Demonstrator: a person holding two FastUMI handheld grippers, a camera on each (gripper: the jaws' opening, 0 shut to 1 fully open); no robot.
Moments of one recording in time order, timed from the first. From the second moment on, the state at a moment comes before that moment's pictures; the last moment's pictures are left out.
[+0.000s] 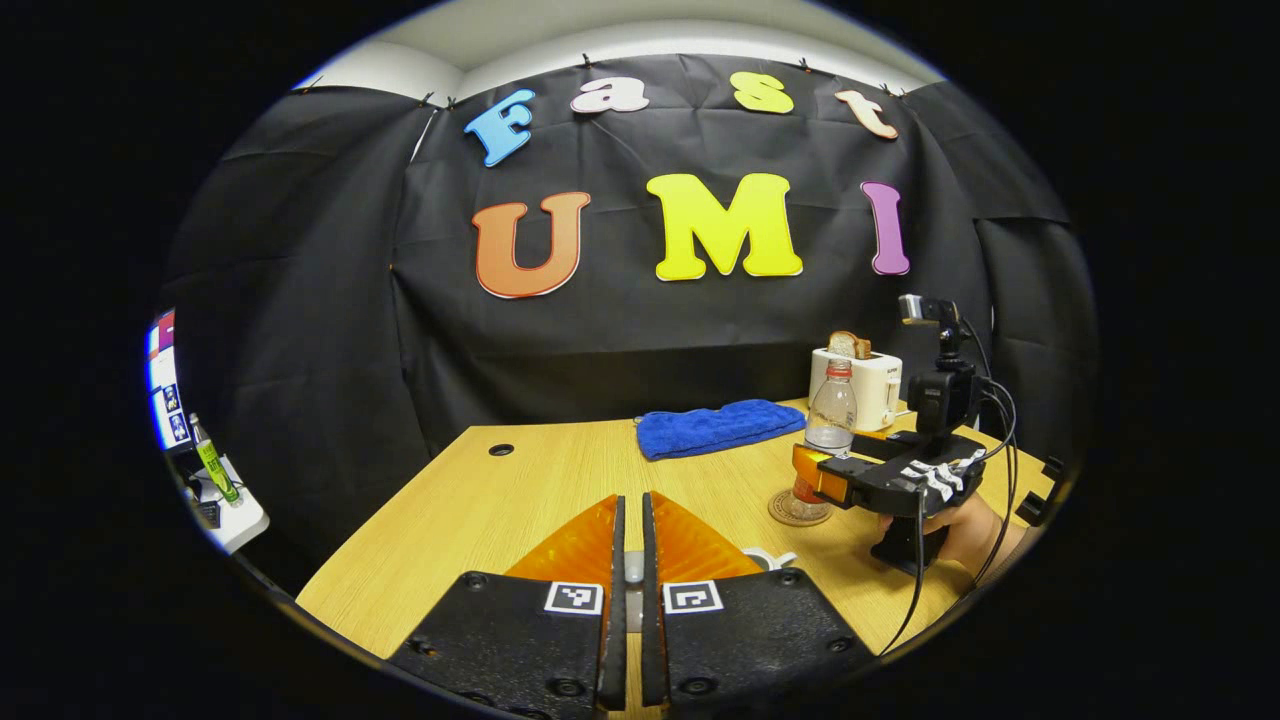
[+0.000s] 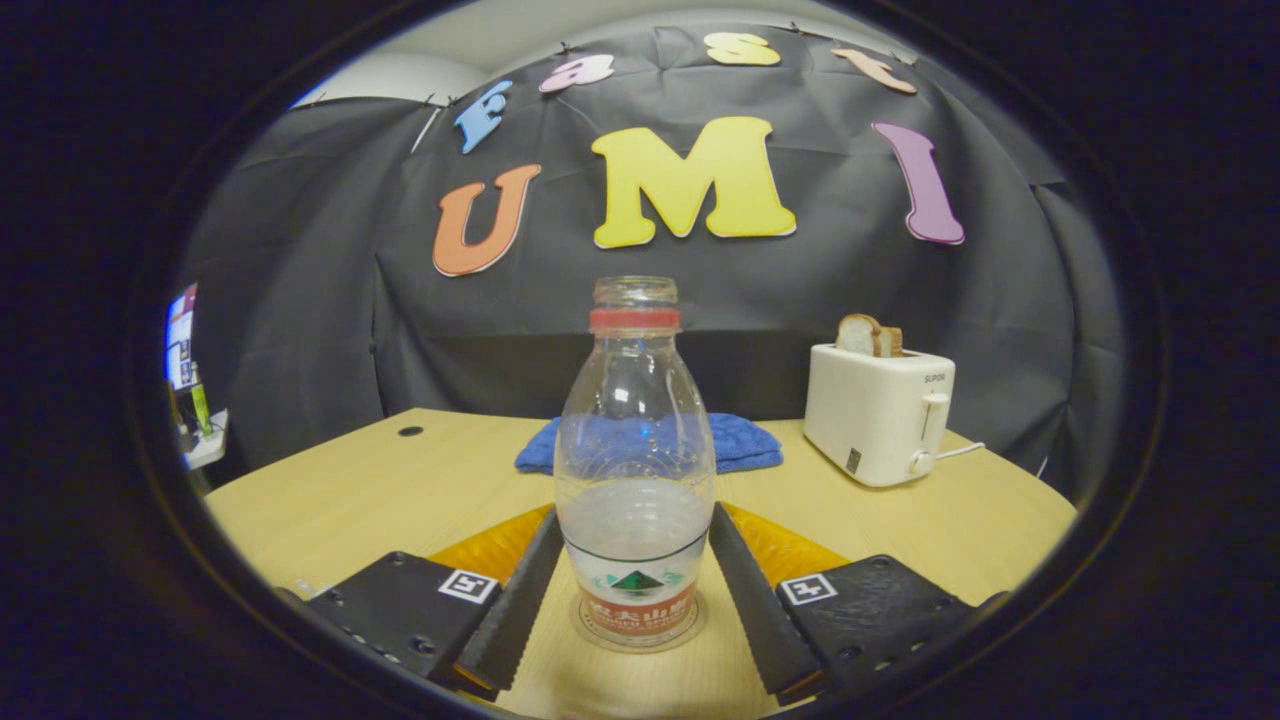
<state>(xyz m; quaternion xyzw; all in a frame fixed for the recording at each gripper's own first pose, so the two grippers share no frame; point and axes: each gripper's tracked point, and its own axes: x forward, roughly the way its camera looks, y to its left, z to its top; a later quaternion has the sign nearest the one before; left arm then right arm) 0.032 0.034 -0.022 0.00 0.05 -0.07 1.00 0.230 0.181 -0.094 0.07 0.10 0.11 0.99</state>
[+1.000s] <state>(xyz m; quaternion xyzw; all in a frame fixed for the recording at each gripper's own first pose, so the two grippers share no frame) 0.081 -0.037 -0.065 -0.04 0.06 -0.10 0.99 0.129 0.069 -0.081 0.04 0.05 0.09 0.99</state>
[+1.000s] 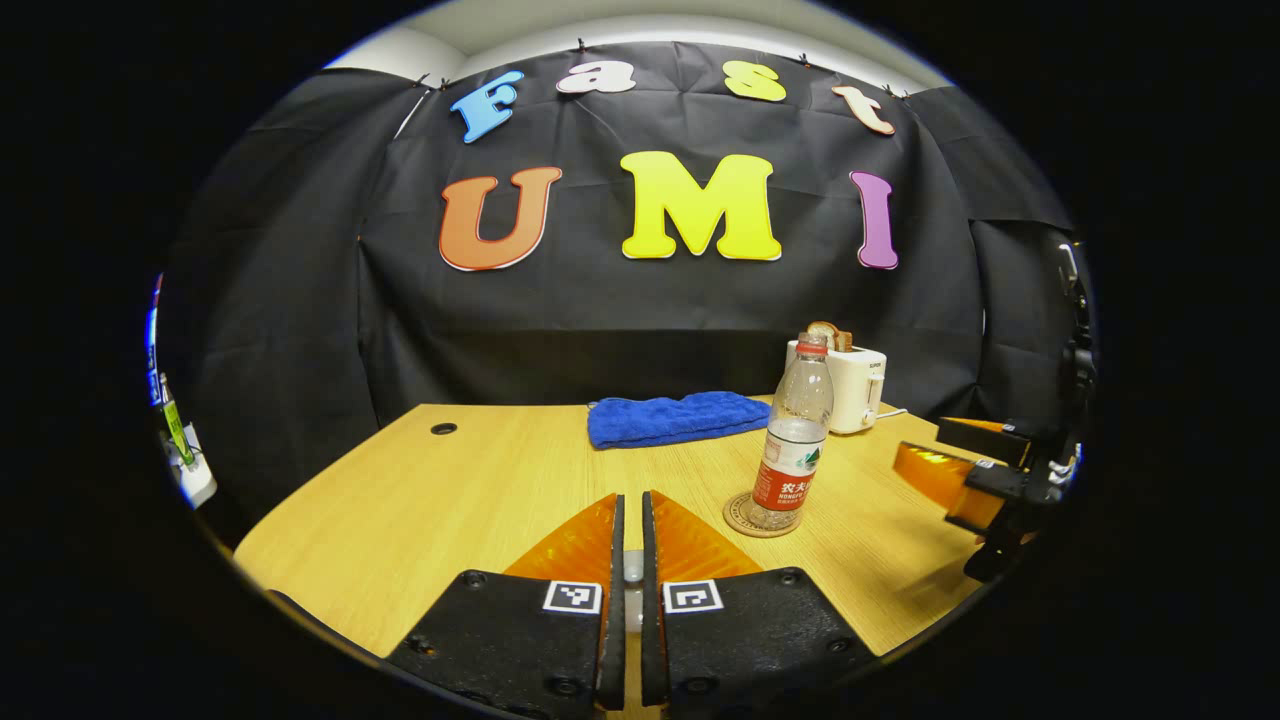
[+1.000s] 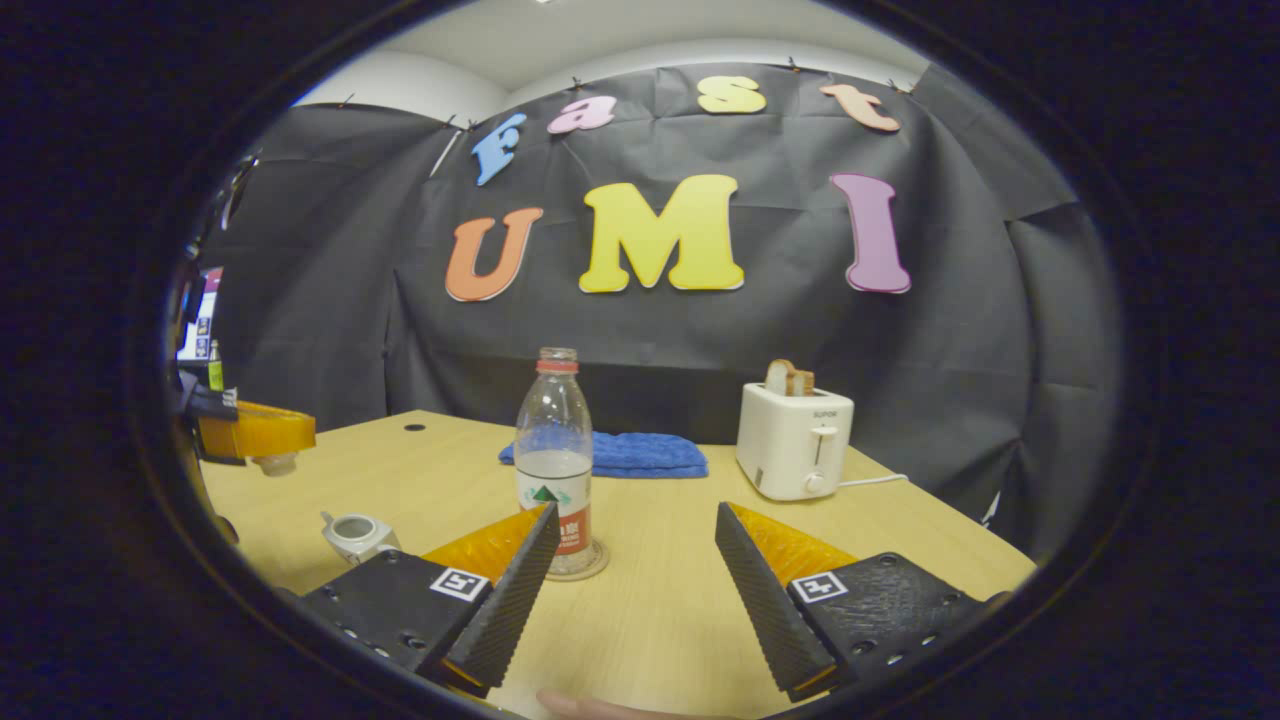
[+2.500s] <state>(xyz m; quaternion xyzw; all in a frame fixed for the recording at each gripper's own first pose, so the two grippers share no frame) 0.114 -0.075 -0.117 -0.07 0.06 -0.09 0.99 0.076 -0.039 -0.044 0.06 -0.02 0.02 1.00</state>
